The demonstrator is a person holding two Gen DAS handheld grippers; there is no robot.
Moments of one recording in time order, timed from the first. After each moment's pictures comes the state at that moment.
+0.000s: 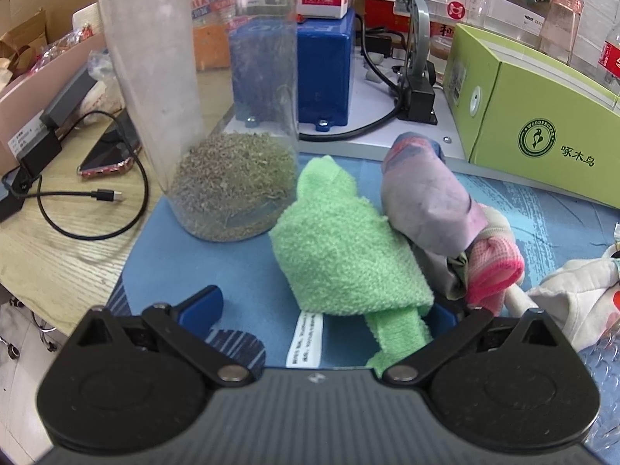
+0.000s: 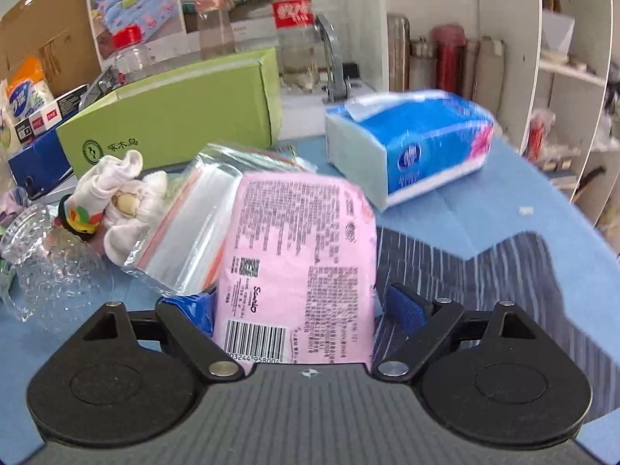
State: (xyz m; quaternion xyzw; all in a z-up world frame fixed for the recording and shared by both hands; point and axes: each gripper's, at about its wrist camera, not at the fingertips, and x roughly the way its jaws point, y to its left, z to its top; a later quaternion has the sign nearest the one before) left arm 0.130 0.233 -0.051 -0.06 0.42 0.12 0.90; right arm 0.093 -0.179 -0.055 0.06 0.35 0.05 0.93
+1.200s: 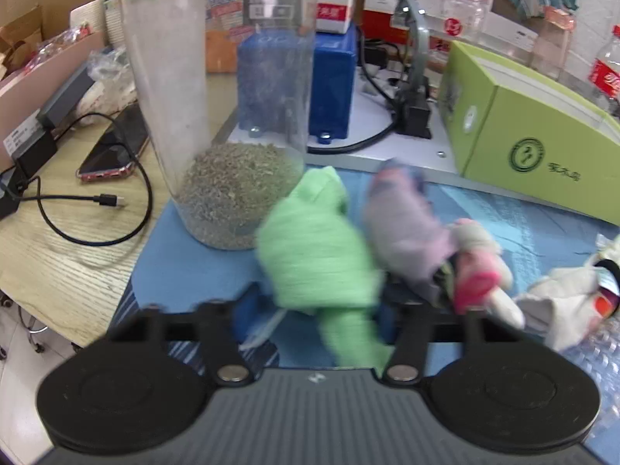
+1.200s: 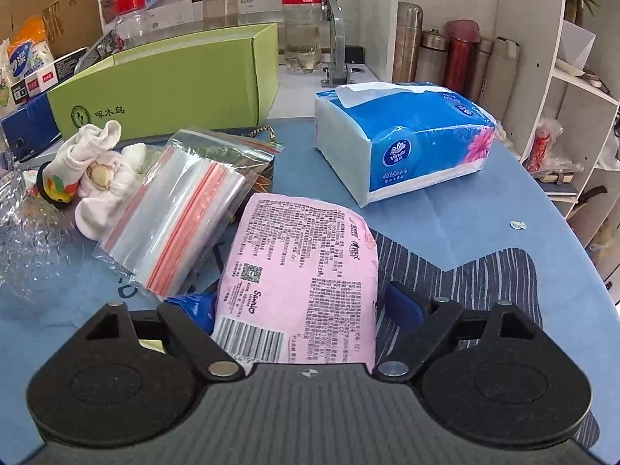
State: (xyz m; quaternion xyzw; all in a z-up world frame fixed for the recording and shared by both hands) left arm 0.117 0.243 -0.036 -0.08 0.41 0.10 0.90; right arm 0.101 -0.187 -0.053 -0.01 0.37 0.06 0.93
